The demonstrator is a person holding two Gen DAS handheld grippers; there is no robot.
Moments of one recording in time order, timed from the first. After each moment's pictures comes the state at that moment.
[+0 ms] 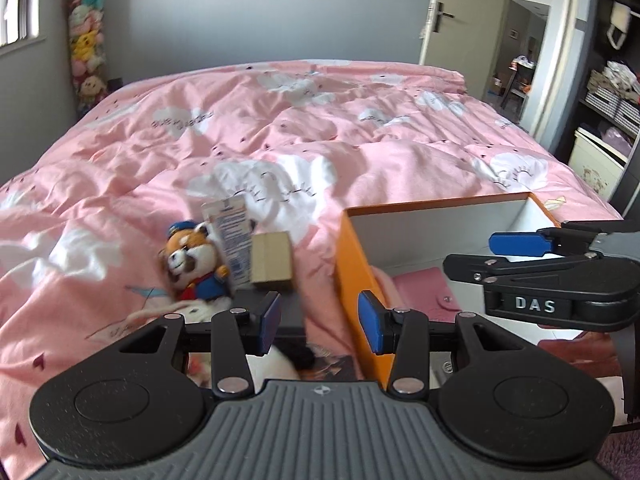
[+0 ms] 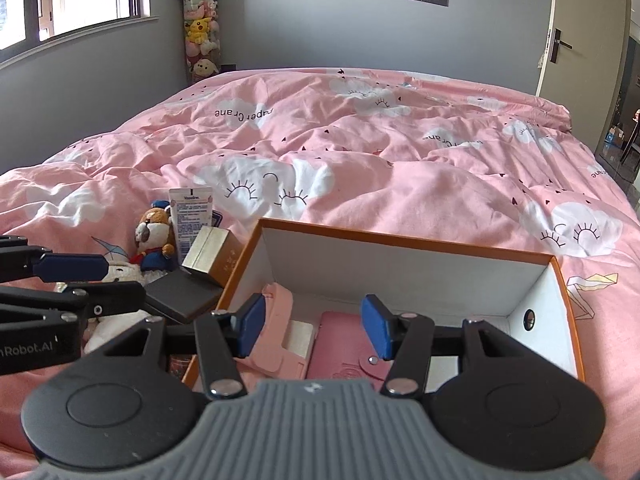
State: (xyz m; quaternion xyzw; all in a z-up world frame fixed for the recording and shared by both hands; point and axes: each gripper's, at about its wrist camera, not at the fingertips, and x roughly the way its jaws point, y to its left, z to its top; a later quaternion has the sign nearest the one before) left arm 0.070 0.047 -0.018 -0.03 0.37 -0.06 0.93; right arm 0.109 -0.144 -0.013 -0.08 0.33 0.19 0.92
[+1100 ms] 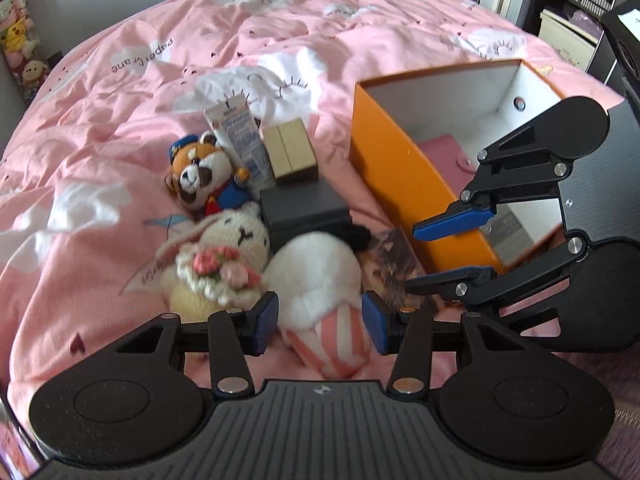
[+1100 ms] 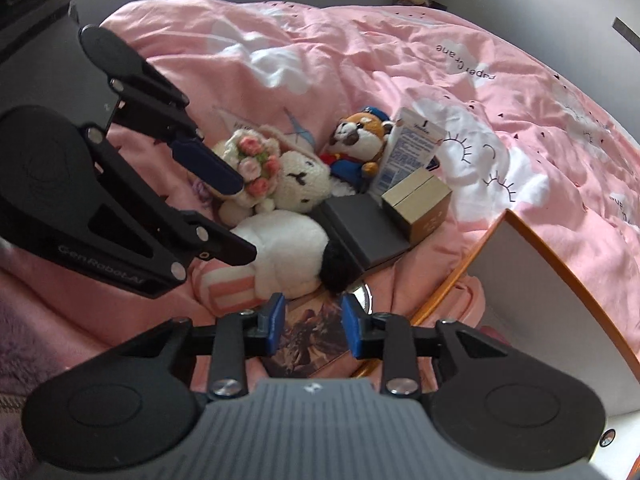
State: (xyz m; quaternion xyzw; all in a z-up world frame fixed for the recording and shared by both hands) left arm 0.064 0.087 -0.055 0.08 0.49 -0.13 0.86; right arm 0.076 -0.036 -0.059 -0.30 0.39 0.41 0.77
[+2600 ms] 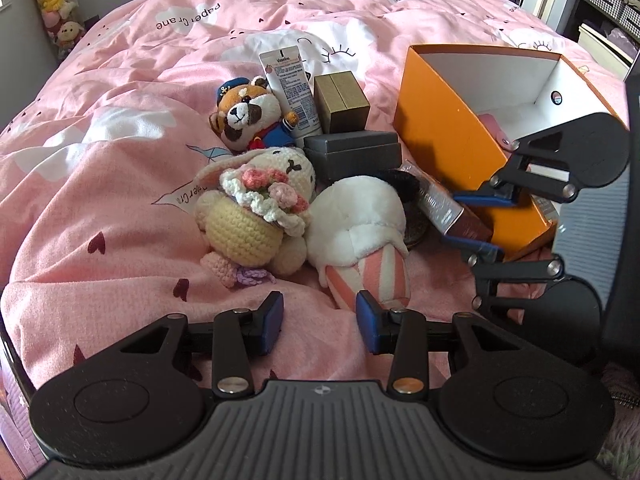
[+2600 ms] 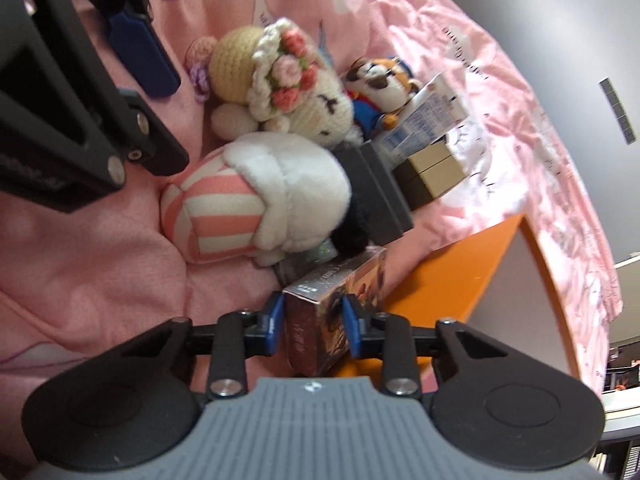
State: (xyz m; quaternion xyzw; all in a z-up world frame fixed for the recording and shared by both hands) left arm 0.044 0.116 -0.074 0.04 0.50 -0.09 0.86; right arm 0.052 0.009 -0.120 -0.47 0.34 0.29 0.76
